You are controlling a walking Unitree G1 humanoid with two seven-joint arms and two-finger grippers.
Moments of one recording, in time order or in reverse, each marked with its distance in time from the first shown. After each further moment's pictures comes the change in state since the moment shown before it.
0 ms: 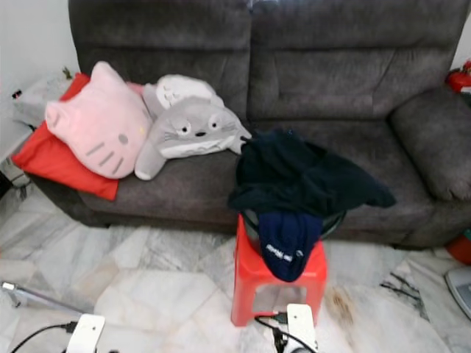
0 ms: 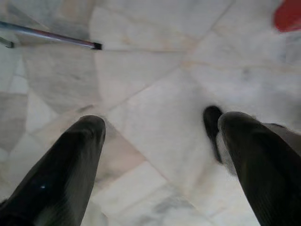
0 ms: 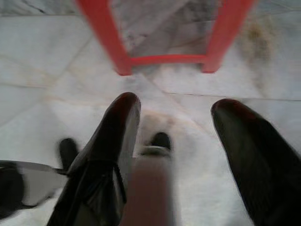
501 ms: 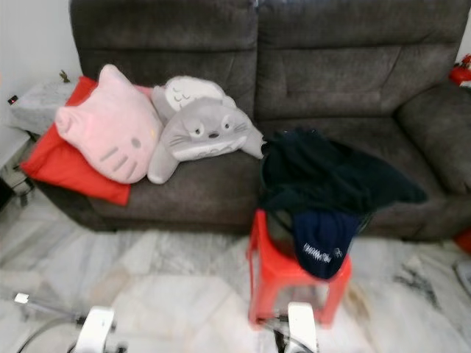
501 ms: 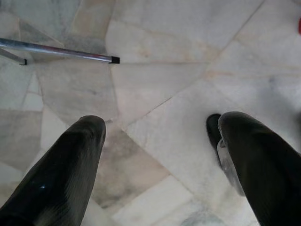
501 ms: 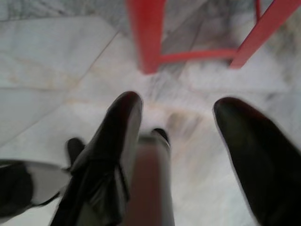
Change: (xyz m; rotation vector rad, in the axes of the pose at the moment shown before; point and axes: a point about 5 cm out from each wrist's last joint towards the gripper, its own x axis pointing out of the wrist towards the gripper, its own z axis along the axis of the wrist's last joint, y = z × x) left arm 0.001 -0.003 0.006 0.007 -0.003 0.008; right arm 0.001 0.008 0.005 0.000 -0.012 0.021
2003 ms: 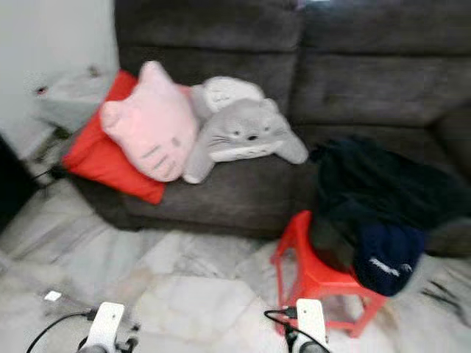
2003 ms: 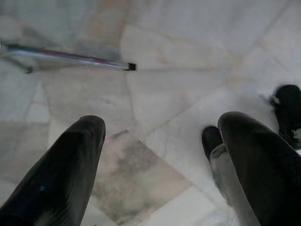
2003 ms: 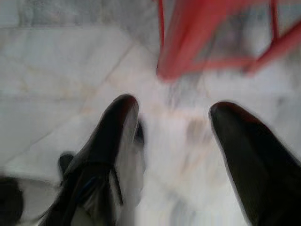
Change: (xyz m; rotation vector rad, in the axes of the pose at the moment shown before) left arm 0.002 -0.015 0.010 -0.014 -0.020 -0.011; right arm 0.000 -0.003 0.001 0.002 0.006 -0.008
